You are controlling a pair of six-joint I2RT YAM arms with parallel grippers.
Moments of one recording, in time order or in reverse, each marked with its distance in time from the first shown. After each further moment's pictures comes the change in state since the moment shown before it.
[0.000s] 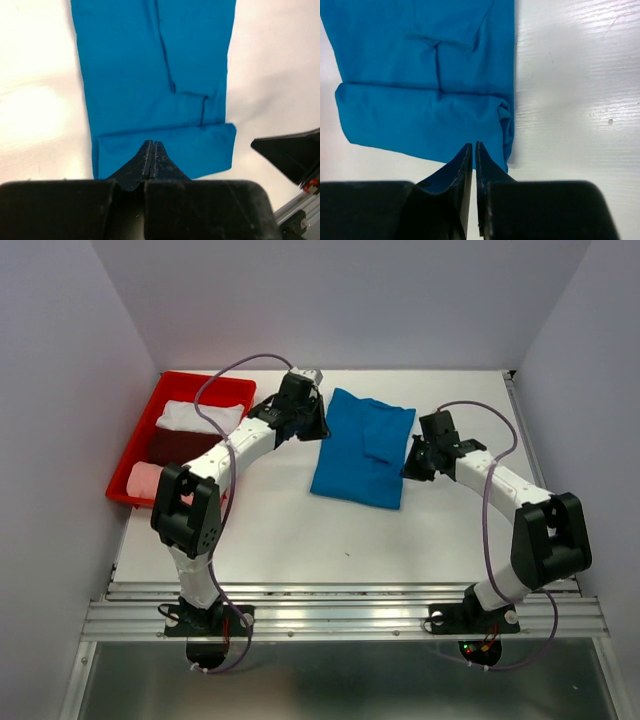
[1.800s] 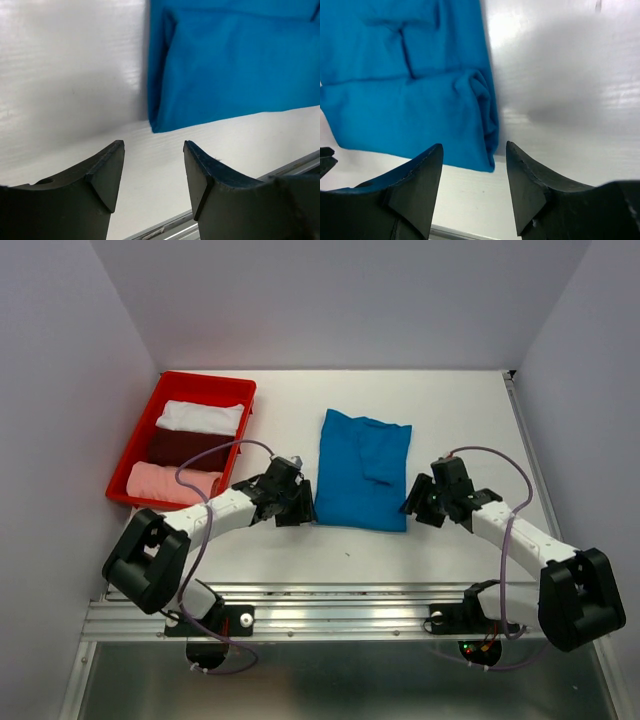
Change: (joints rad) left arm -0.119 -0.418 -0.784 0.114 -0.039 -0.182; right arm 0.040 -0.309 -0.377 0.068 -0.042 0.081
